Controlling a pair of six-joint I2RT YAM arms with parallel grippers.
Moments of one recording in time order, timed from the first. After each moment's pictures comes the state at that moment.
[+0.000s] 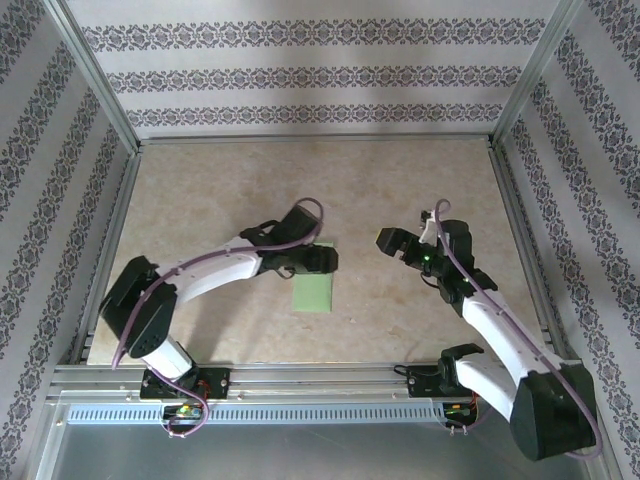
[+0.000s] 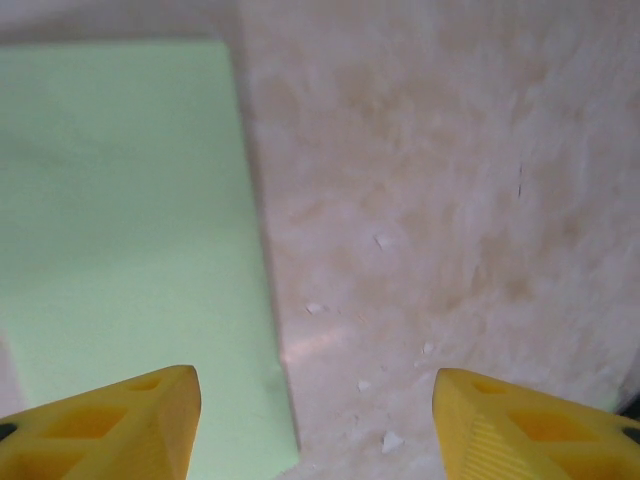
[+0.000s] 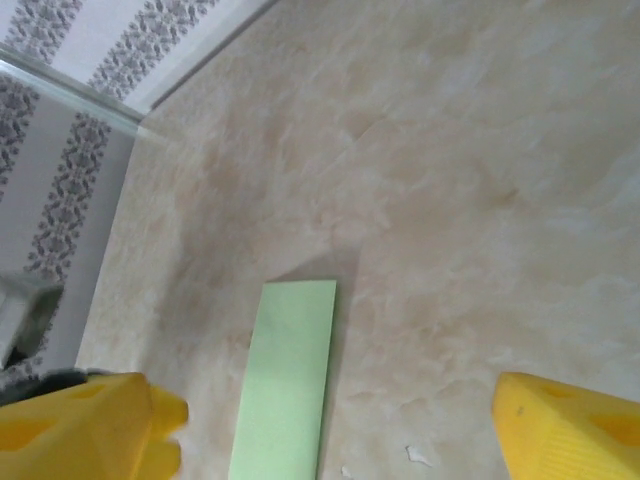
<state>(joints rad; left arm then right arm) -0.72 1.59 1.06 -0.41 0.20 -0.72 0.19 0.99 0.50 -0.05 -0.45 0.68</state>
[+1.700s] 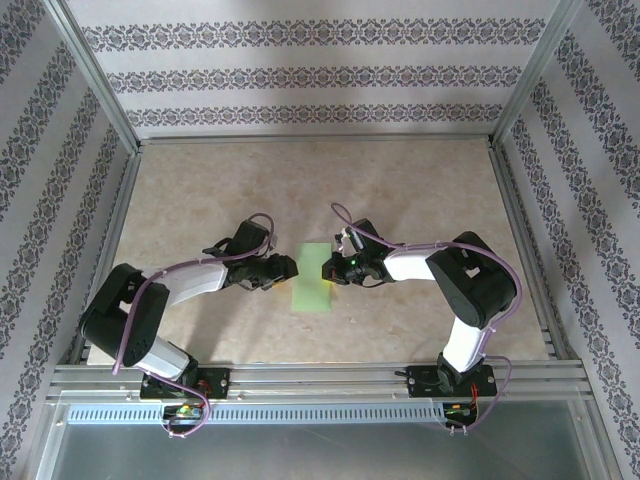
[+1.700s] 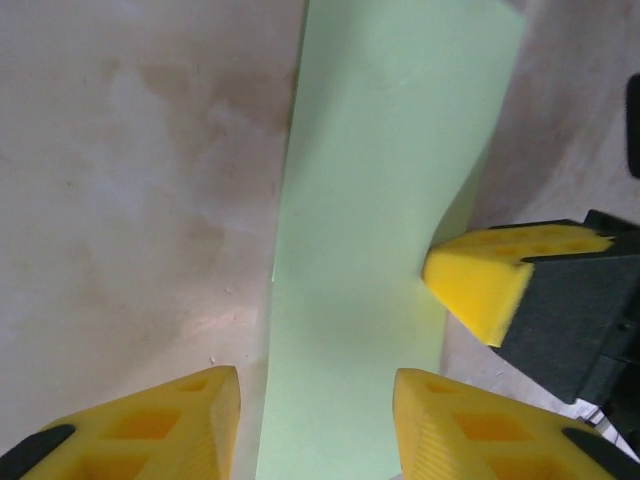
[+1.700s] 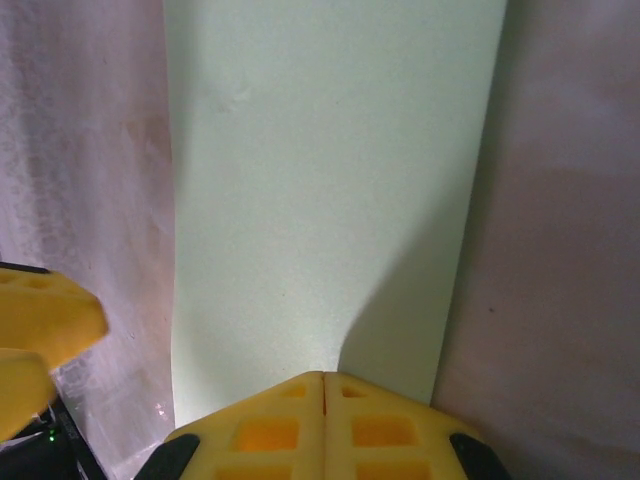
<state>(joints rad) -0.48 1.52 0.70 -0.17 0.43 -0.84 0.59 1.79 0.77 0.07 -0.55 0.78</state>
